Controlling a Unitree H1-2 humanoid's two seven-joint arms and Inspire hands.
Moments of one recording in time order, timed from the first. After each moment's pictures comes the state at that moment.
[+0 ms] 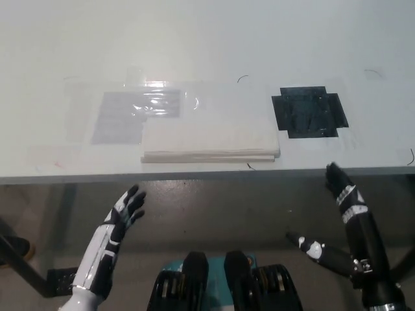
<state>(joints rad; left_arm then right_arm) 0.07 0.13 -0.10 -0.38 0.03 -0.03 -0.08 -0.01 -0.07 0.09 -0.16 -0.01 -0.29 0.04</state>
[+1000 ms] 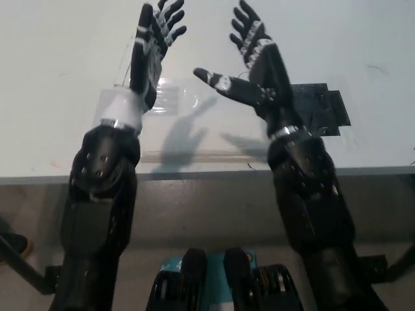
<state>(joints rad) -0.76 0.01 0.07 0.25 -0.10 0.05 -0.06 -0.82 0.15 -0.04 0.52 0.13 -0.13 0.03</state>
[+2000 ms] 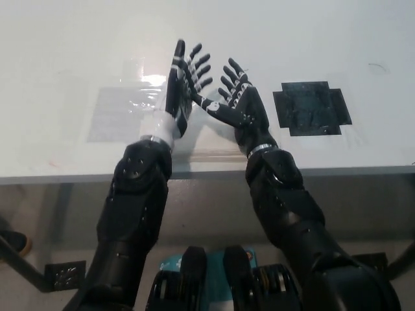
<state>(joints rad) -0.79 -0.04 0.08 0.67 -0.13 -0.05 -0.07 -0.97 0.17 -0.19 1.17 0.22 -0.36 0.05</state>
